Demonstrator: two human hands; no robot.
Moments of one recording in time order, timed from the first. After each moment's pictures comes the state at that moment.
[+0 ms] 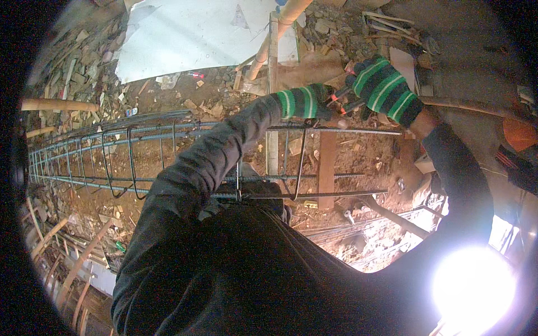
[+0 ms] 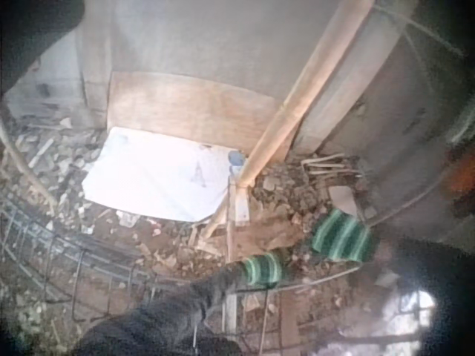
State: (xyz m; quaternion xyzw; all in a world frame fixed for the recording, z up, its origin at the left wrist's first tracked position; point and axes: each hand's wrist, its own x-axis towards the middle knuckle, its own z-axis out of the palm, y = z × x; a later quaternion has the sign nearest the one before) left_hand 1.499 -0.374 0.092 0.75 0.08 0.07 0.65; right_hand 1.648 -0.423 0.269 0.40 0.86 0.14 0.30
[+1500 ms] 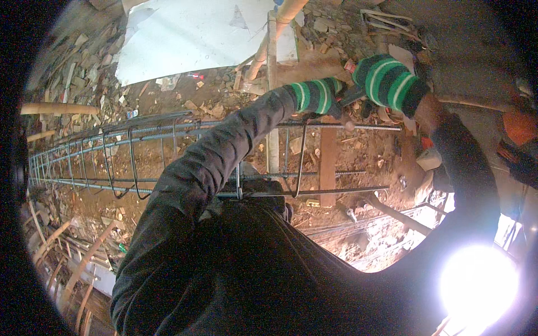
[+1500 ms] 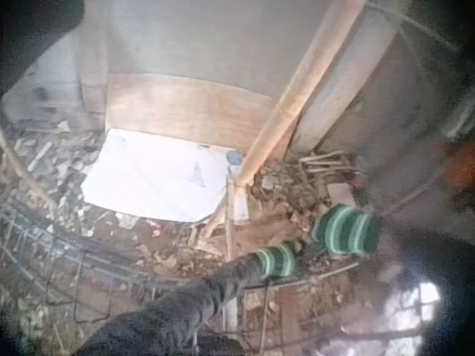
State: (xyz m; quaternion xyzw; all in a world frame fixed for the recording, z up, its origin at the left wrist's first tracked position) left_hand 1.511 -0.371 0.133 0.77 0.06 0.04 0.64; right_hand 1.635 -0.422 0.301 0.43 0.80 0.06 0.40
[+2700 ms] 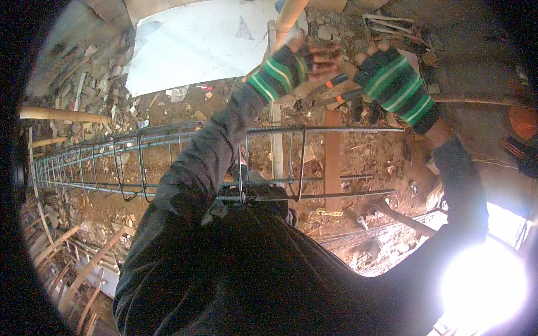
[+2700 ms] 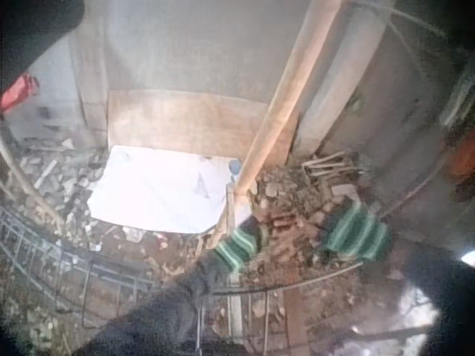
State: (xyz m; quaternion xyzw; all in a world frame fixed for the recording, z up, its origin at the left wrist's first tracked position) left_hand 1.497 -0.297 0.125 0.30 0.06 0.06 0.95; right_hand 1.640 -0.440 0.306 0.32 0.89 0.27 0.16
